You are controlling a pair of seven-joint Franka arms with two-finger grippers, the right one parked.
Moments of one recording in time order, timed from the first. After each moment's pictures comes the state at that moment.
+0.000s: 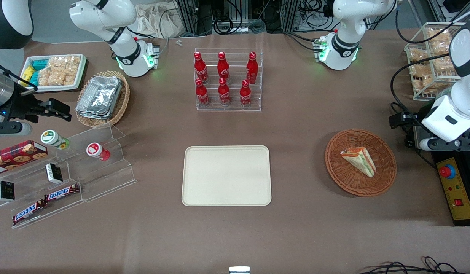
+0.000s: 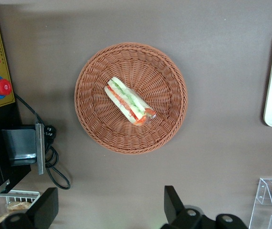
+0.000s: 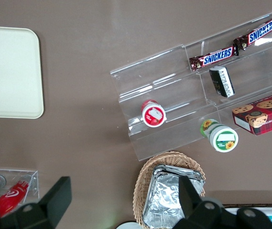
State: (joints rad) arm 0.17 0.15 -0.26 -1.53 0.08 1.57 -0.05
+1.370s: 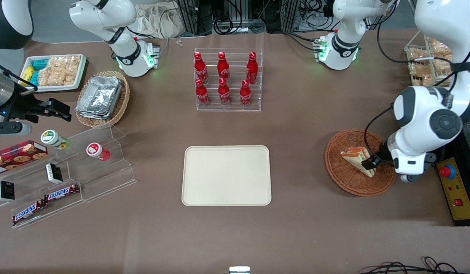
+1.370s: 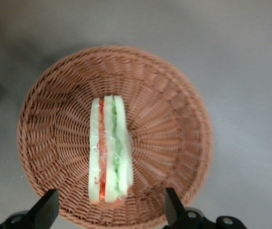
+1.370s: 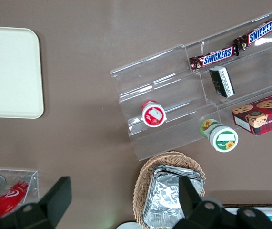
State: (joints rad) arm 0.18 0.29 -0.24 -1.96 0.12 2.18 -0.82
